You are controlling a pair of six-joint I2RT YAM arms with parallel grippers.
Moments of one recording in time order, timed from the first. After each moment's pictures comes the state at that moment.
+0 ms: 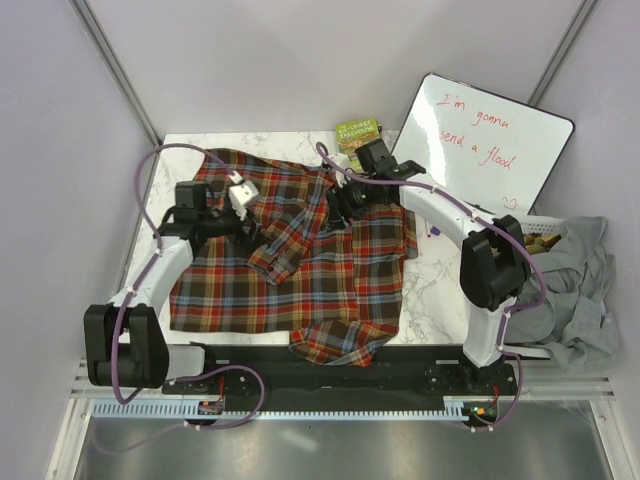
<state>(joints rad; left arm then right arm) -0.01 1.31 0.89 -0.29 0.79 0.59 0.53 1.90 1.61 -0.63 -0.60 -0.15</state>
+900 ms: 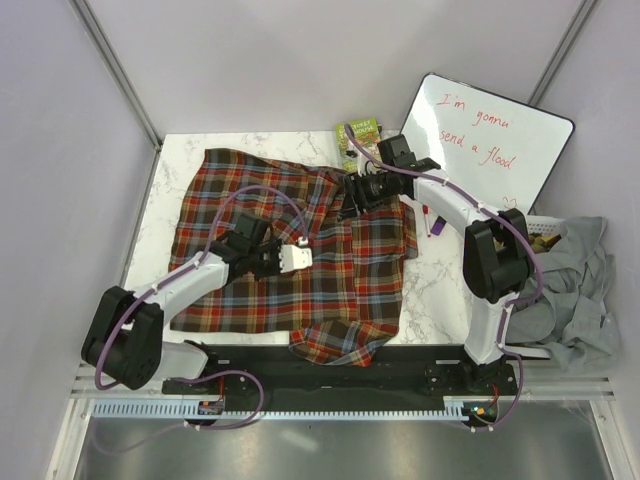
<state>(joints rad) -0.46 1.33 0.70 -0.35 0.29 1.02 0.40 1.94 1.57 -0.56 -0.71 0.02</state>
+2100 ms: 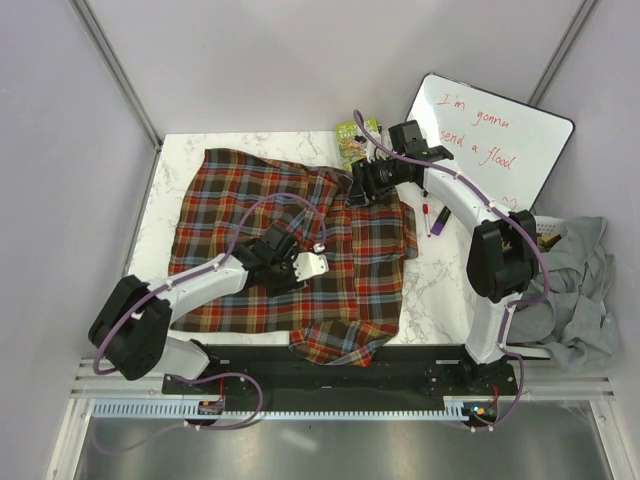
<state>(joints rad) -0.66 1.38 0.76 -0.45 0.04 0.70 0.34 1.93 1.68 -0.64 -0.69 -0.07</state>
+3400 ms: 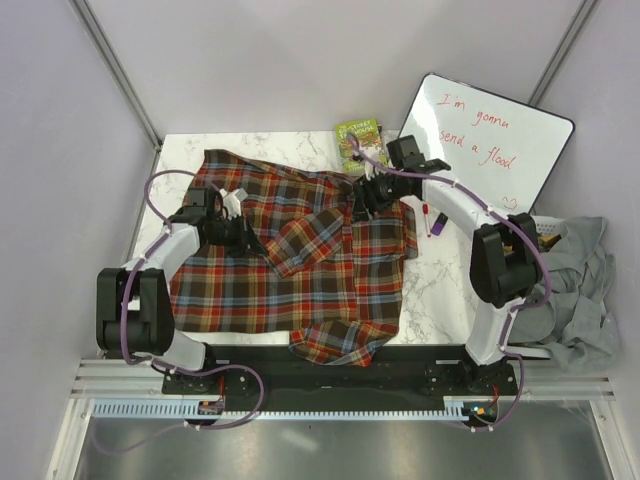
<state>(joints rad) -0.04 1.48 0.93 -0.52 0.69 -0.16 0.33 1.91 1.58 -0.62 -0.65 -0.16</state>
